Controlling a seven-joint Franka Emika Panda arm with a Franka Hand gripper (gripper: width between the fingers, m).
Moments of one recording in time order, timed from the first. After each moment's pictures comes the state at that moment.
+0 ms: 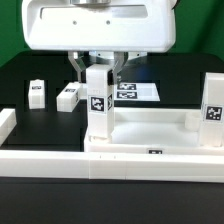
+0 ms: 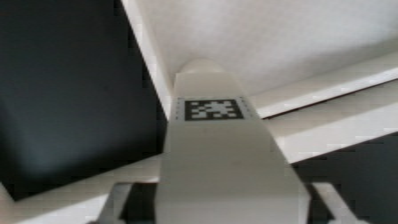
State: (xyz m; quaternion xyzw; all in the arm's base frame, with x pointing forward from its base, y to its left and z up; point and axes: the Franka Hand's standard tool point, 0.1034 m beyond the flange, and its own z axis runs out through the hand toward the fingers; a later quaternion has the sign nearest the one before) arm 0.612 -0.063 0.116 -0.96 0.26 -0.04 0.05
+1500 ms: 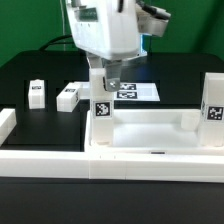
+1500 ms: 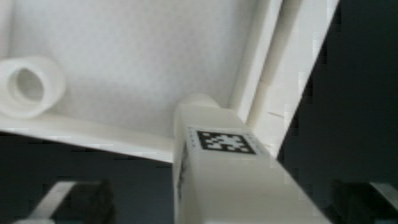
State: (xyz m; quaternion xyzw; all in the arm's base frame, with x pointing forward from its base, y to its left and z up) arm 0.615 -0.052 0.114 -0.83 0.55 -0.03 0.07
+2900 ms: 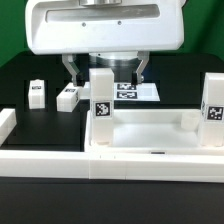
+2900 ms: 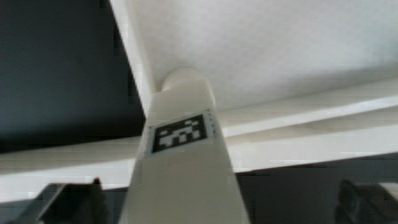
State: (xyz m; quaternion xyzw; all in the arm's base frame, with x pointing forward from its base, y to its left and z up) arm 0.617 -0.050 0.115 -1.00 0.03 -0.05 0.03
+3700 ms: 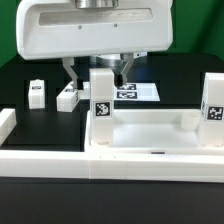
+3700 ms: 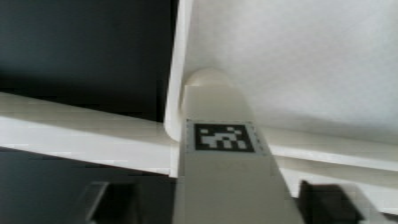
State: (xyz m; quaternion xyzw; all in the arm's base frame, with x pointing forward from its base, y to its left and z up) arm 0.615 -0.060 0.111 -0.99 -0.10 -0.05 0.01
